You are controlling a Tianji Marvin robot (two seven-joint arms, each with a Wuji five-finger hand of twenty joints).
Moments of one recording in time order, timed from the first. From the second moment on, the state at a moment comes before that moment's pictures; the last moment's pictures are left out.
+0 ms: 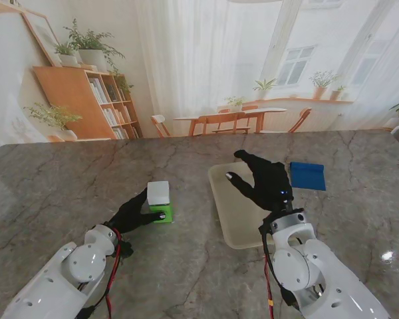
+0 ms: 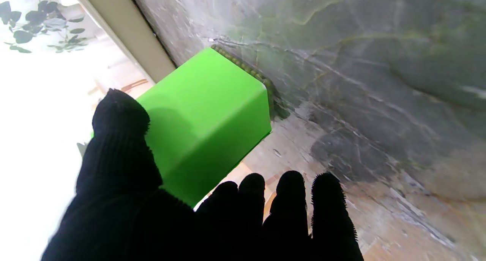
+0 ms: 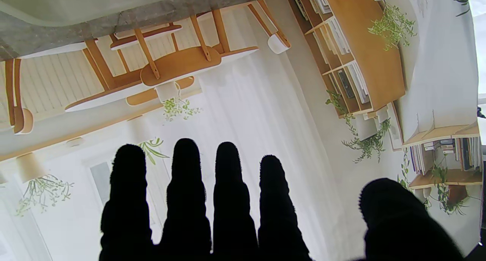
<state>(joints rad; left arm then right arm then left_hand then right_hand) 1.49 -1.14 -1.15 -1.31 0.36 -0.17 0.01 -1.65 -1.13 1.21 -1.76 -0.91 0.06 -0.37 0.80 -0.23 -0.03 -0.08 0.17 0.35 0.02 0.41 0.23 0.21 0.04 0.31 0.20 0.19 0.10 0.31 -0.06 0.17 0.49 0.54 0.27 0.00 0.36 -0.07 0.35 0.04 0.21 0.74 0.64 0.12 0.16 0.46 0.58 0.16 0.21 0.40 0.18 0.36 0.81 0.48</state>
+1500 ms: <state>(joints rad) 1.77 -1.17 -1.38 -1.64 0.56 0.06 0.32 -1.72 -1.16 1.41 -1.59 -0.56 0.00 -0.26 0.85 0.02 -0.03 -0.08 0.37 0.22 0.13 0.54 0.52 0.21 0.09 0.36 0.40 0.25 0.13 0.32 0.11 0.42 0.47 0.61 0.43 -0.15 0.38 -0.06 0.46 0.01 0.26 0.73 0.73 0.08 0.19 0.47 0.72 0.13 0.26 0.44 0.30 0.35 0.86 0.51</state>
